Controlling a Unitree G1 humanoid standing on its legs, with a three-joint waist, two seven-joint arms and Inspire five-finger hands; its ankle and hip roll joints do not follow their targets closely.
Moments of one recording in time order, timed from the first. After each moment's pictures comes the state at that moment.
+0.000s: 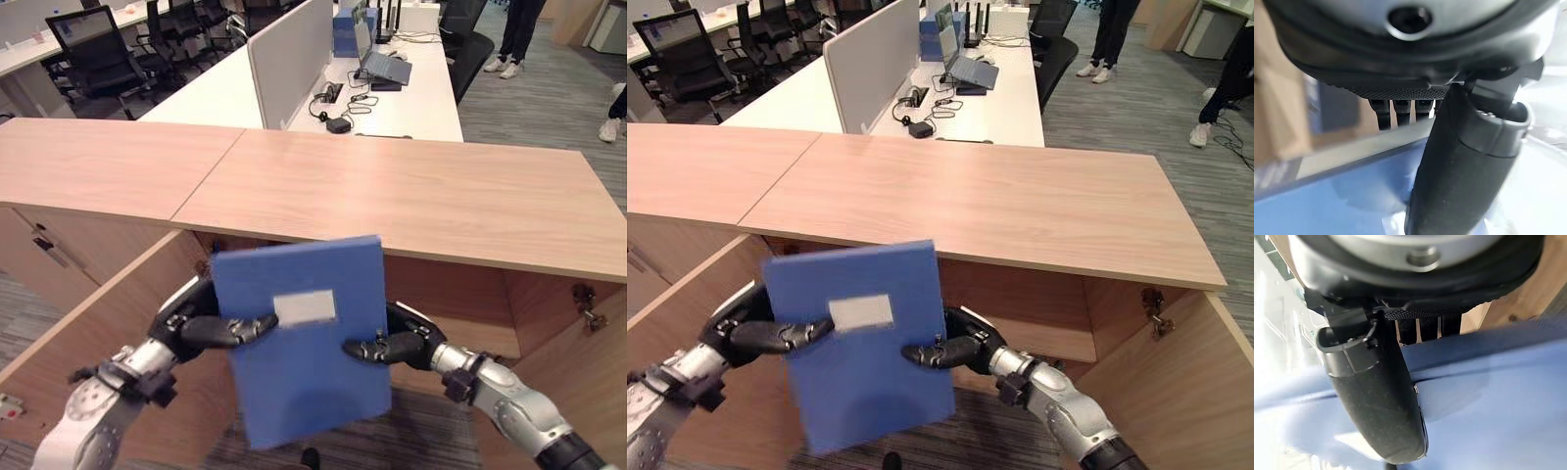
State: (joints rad) left arm 0.37 0.76 0.12 -0.16 -0.80 0.01 -0.45; right arm -0.05 -0.64 0.39 0.03 0.80 0.10 0.42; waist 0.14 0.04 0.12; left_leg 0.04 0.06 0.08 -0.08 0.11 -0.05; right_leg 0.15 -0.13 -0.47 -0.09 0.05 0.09
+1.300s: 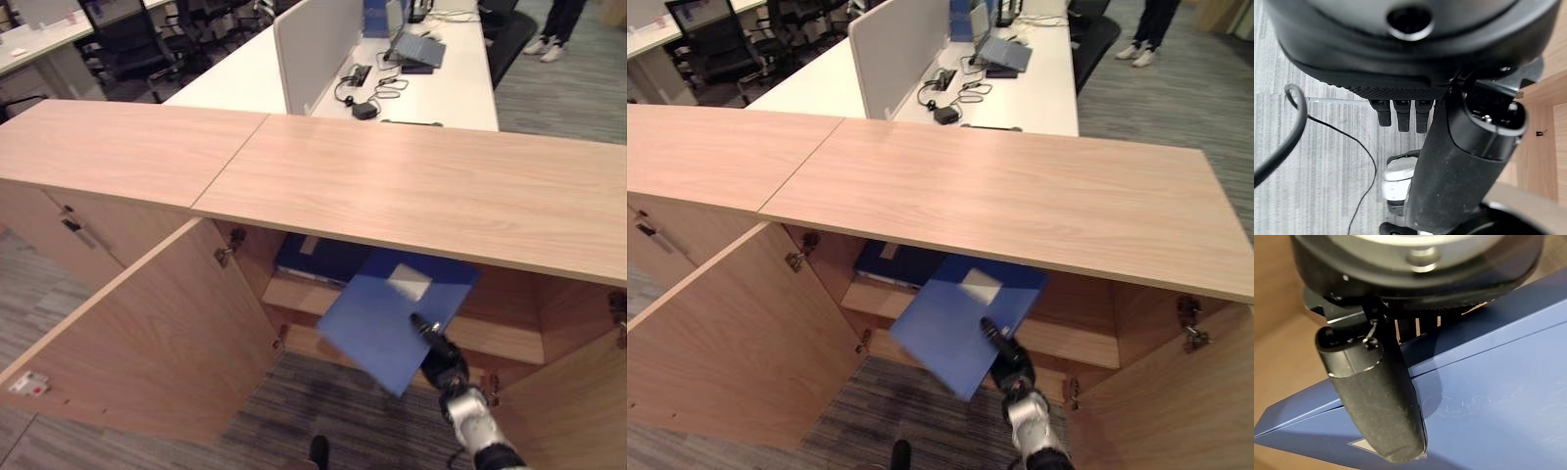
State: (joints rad) left arm 0.27 0.33 -0.21 0.95 -0.06 -0.07 -0.17; right arm -0.21 -0.16 -0.03 0.77 1.21 -0.16 0.00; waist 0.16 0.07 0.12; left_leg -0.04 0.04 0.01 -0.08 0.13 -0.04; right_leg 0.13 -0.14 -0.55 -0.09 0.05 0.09
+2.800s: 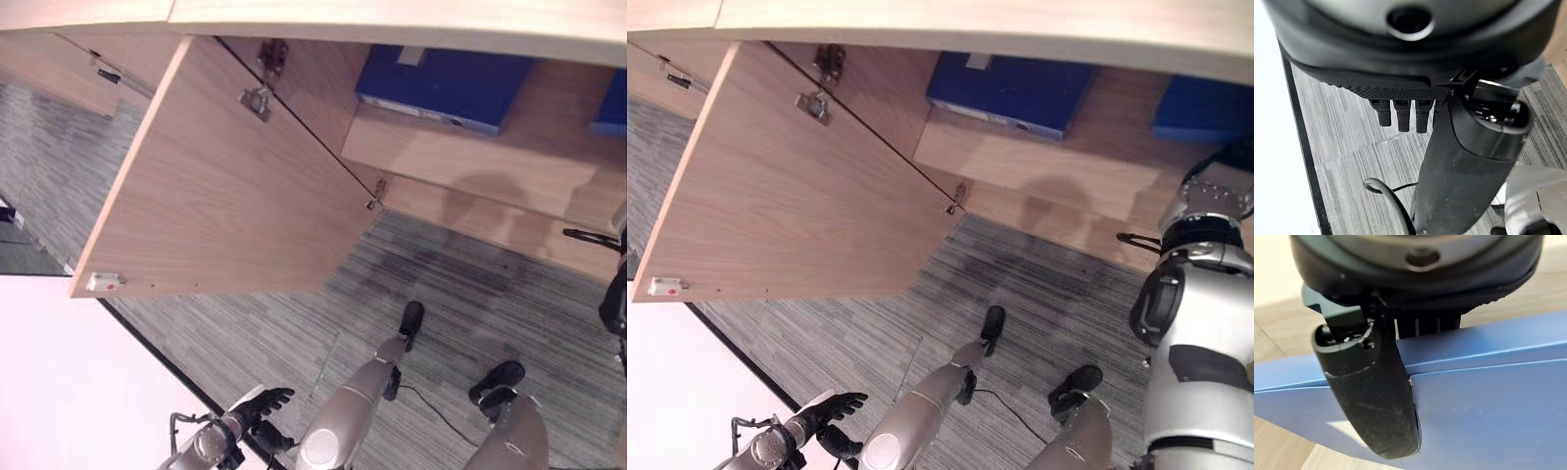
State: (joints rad) left arm 0.02 0.52 -0.59 0.73 0.00 -0.13 -0.12; right arm -1.35 -0.75 -0.20 1.34 1.57 -0.41 -0.27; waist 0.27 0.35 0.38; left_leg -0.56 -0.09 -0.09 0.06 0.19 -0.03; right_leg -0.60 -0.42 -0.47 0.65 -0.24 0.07
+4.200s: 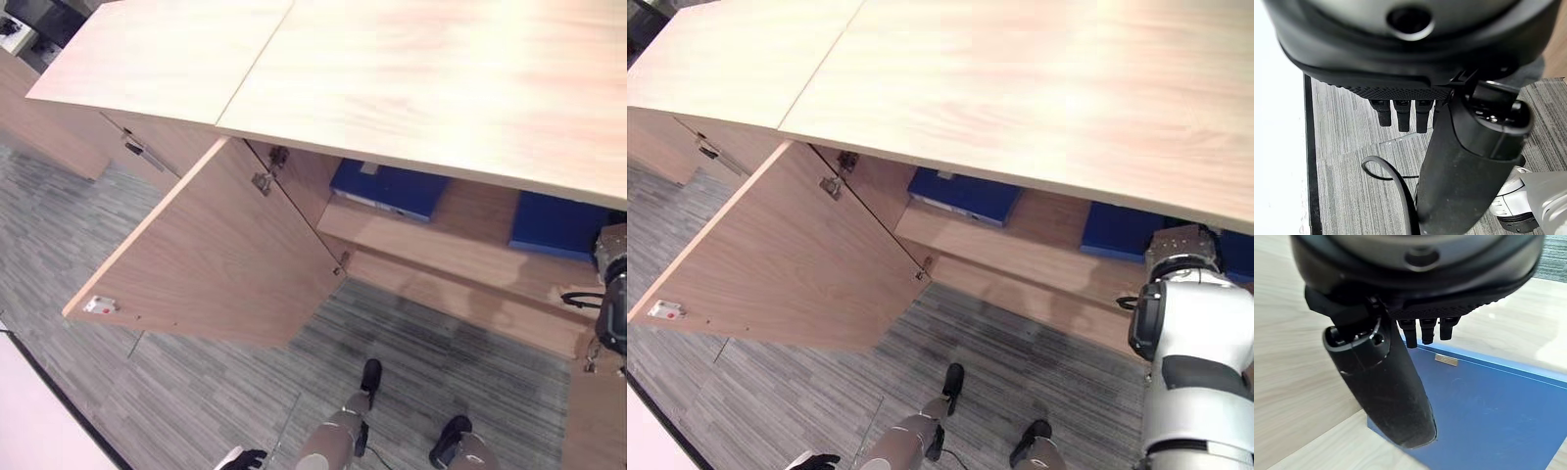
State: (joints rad) left arm 0.07 0.36 -0.54 1.11 0.09 -0.09 0.03; right arm -1.26 -0.77 -0.06 1.67 1.25 -0.13 -0.62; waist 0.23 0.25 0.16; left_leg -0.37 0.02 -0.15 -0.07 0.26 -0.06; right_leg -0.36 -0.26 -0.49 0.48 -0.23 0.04
